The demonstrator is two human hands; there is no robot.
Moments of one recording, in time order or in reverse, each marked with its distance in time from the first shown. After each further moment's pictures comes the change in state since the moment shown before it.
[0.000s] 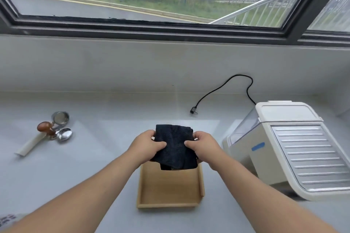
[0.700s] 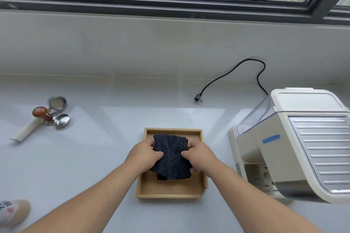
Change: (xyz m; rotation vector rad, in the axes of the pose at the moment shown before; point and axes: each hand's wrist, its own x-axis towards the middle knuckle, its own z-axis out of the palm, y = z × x) left_hand 0.006 -0.066 0.031 0.253 0.011 -0.076; right_hand 0.017 0.062 0.038 -0.223 -0.078 0.140
